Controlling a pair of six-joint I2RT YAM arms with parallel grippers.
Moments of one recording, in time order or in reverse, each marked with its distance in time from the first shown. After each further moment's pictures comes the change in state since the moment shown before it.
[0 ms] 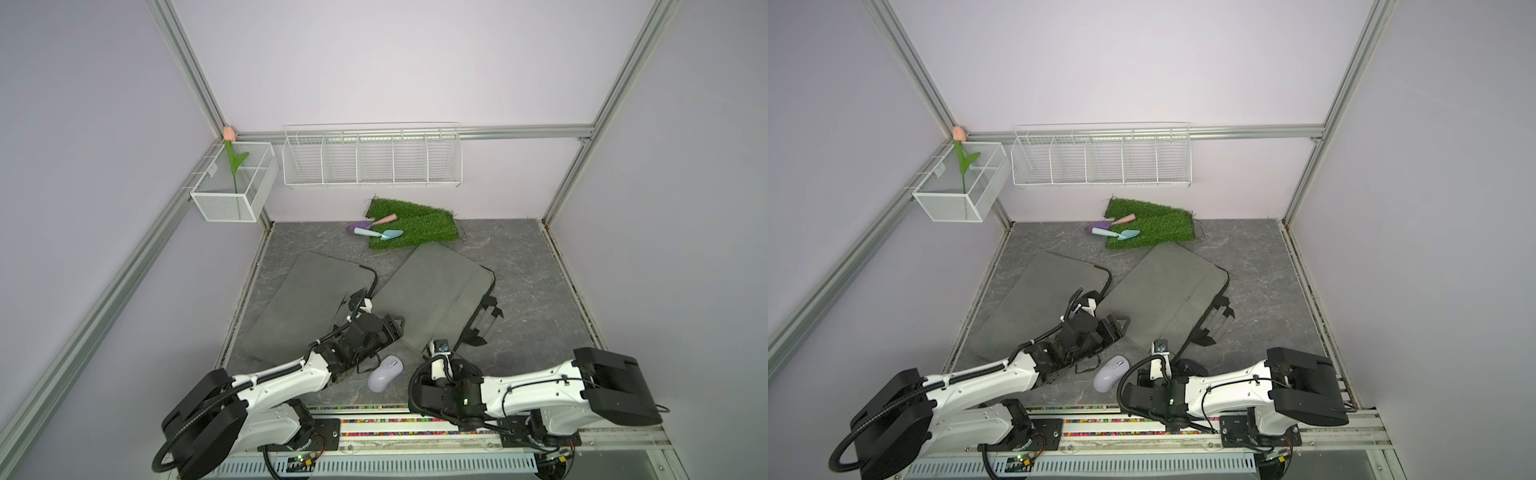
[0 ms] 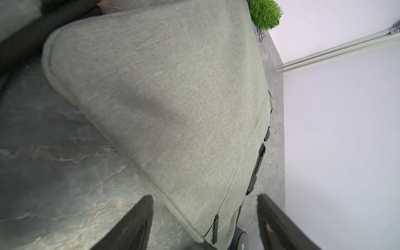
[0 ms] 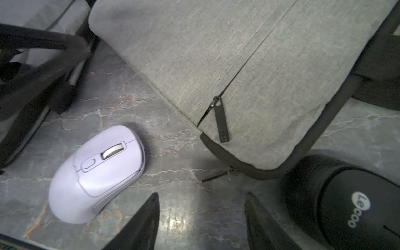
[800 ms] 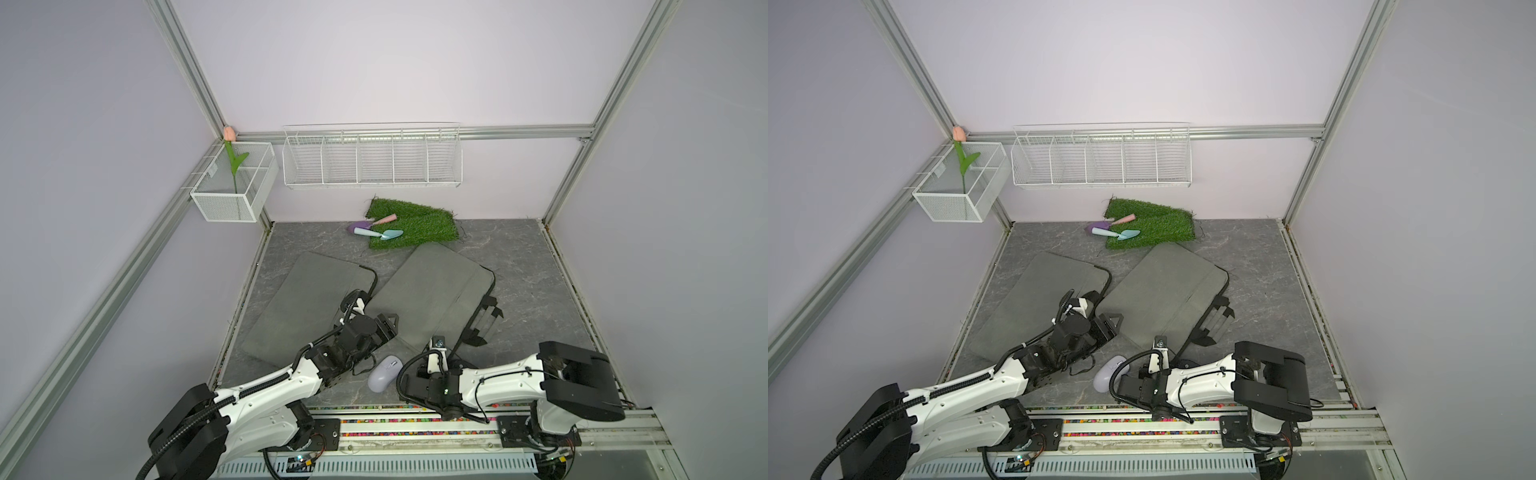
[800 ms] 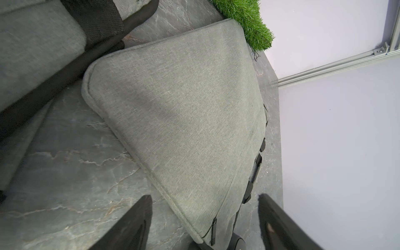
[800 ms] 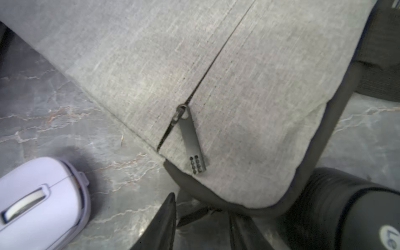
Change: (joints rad) left arm 0.000 -0.089 -0.002 -0.063 -0.068 0.003; right arm -0.087 0.171 0.071 -0.022 -0.023 0.045
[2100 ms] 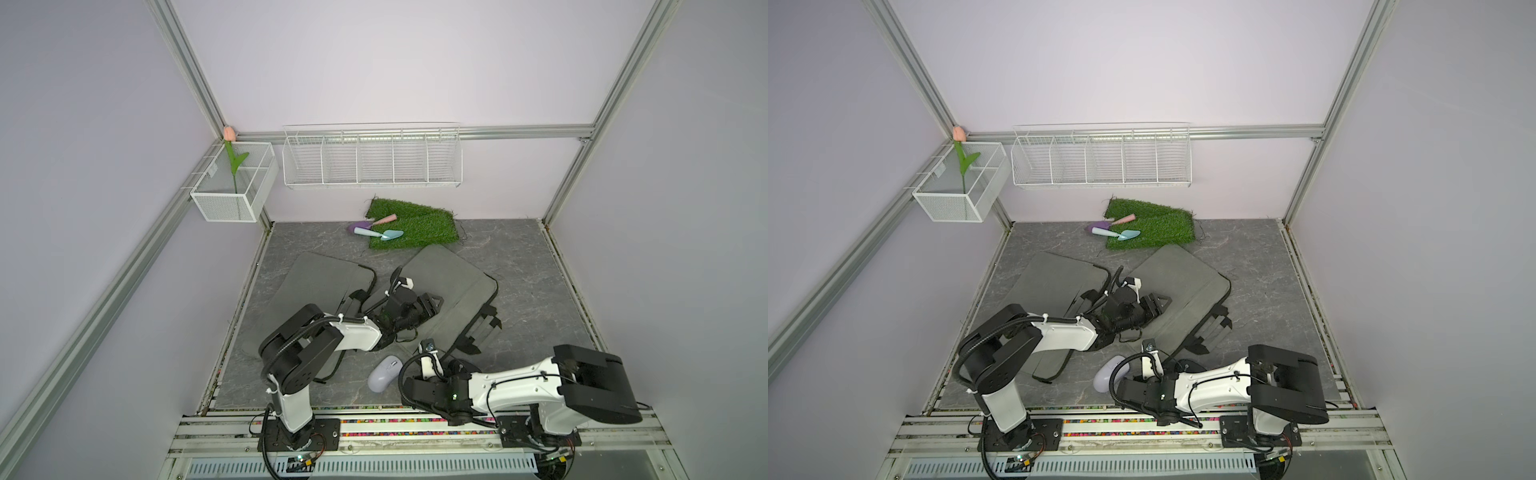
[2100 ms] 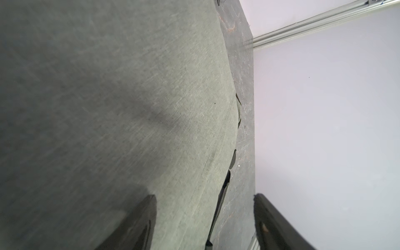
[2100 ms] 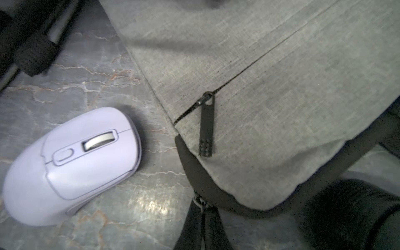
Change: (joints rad) left arm 0.019 0.793 0.358 0.559 0.328 -0.024; right arm 0.043 -0.101 -0.047 0.106 -0.063 -0.258
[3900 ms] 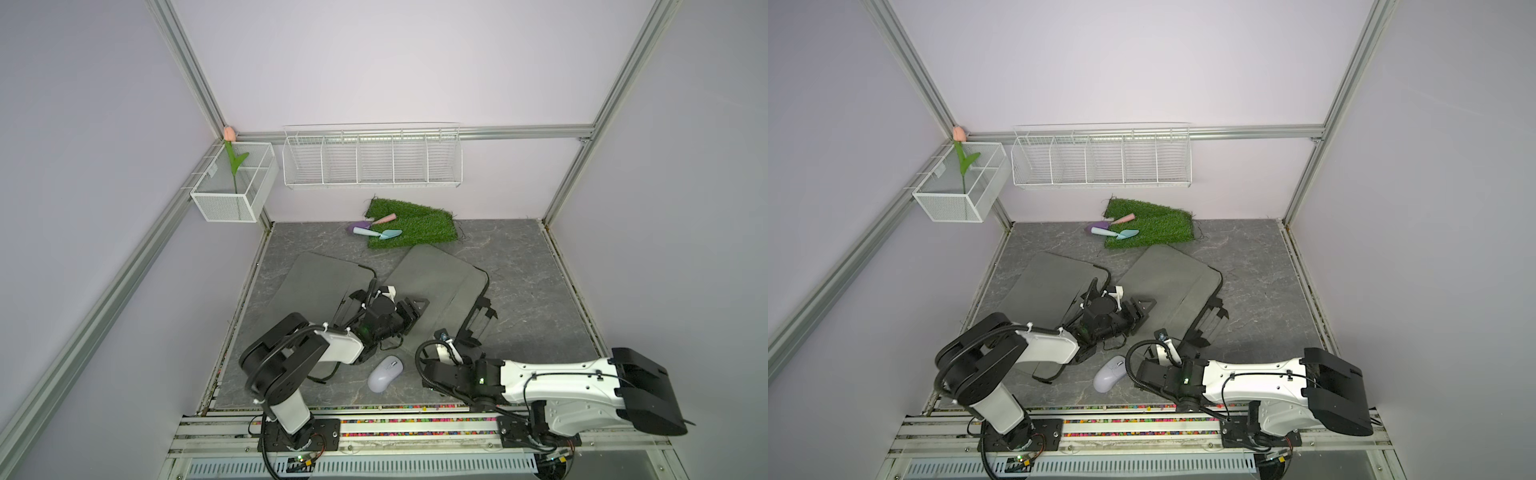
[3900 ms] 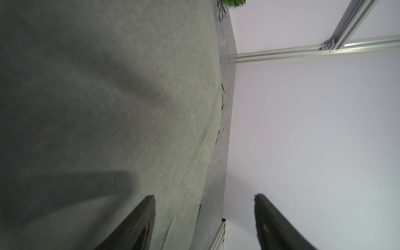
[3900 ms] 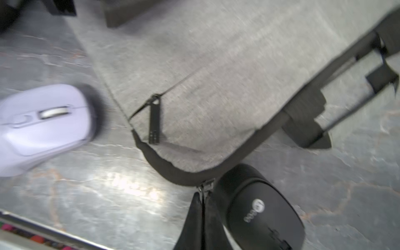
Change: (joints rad) left arm 0.032 -0.230 -0.213 0.047 0.026 -0.153; right arm -0.090 -0.227 0.013 -0.298 -0.075 -0.245
